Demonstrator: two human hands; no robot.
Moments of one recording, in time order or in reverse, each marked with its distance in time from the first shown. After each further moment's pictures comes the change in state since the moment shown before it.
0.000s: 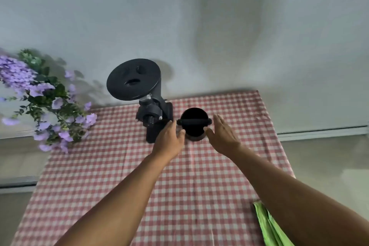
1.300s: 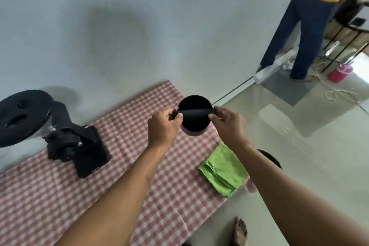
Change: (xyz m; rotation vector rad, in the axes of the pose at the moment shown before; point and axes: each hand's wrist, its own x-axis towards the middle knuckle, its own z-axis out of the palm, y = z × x) left_hand -0.051 0.148 0.084 -0.259 -0.011 0.485; right_hand -0.190 0.089 -0.085 0.431 0.783 0.386
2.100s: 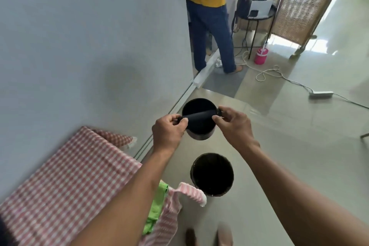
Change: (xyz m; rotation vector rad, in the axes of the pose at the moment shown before) left_hand -0.067 0.230 0.279 -0.158 -0.339 0.077; right_hand 0.013 0.150 -0.323 0.089 0.334 0.193
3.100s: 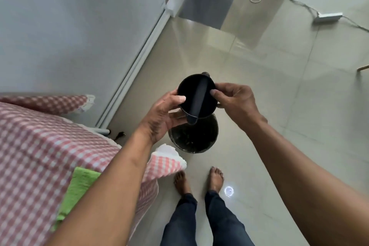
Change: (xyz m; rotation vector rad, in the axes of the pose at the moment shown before) left_hand 0.069 -0.150 0.152 -0.525 -0.670 -0.563; right_hand 0.102 0.207 0.038 0.219 -0.092 0.283
